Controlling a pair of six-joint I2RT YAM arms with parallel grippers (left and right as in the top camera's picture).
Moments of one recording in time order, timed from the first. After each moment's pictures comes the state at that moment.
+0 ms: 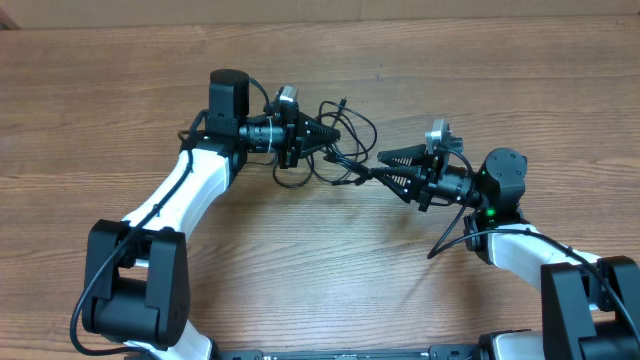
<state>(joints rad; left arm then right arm) -0.20 1.77 1.13 -0.01 1.18 -1.28 0.11 1.56 0.50 1.00 -1.12 0.32</state>
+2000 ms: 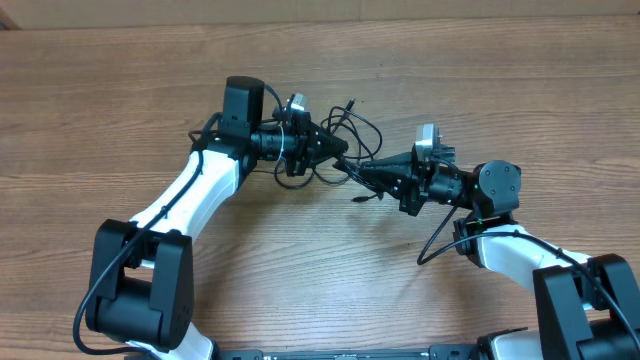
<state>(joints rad) -0.26 1.77 1.13 -0.12 1.11 -1.13 0.20 1.56 0.50 1.27 -1.12 0.42</state>
